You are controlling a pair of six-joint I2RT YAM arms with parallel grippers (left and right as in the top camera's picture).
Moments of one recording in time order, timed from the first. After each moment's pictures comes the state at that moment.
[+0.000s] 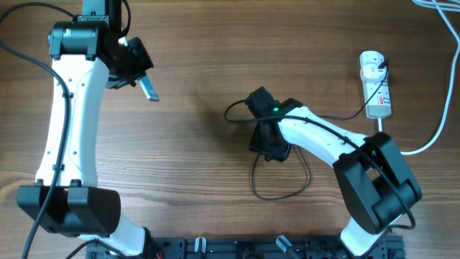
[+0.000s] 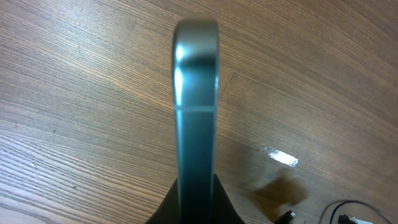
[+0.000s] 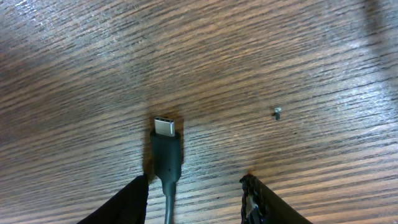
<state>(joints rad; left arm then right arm) -0.04 1.75 1.85 -1.32 0.03 -0.48 0.58 1.86 1.10 -0.79 -0.09 0.93</state>
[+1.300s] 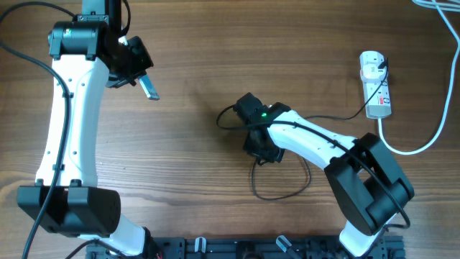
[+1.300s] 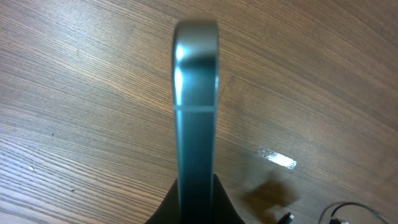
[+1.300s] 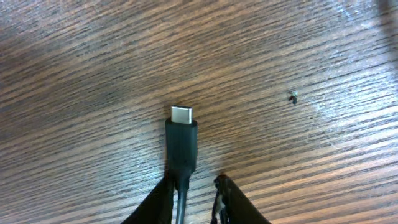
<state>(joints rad) -0.04 1.75 1.85 -1.31 0.03 -0.48 0.66 1.89 1.12 -0.80 0.00 1.01</state>
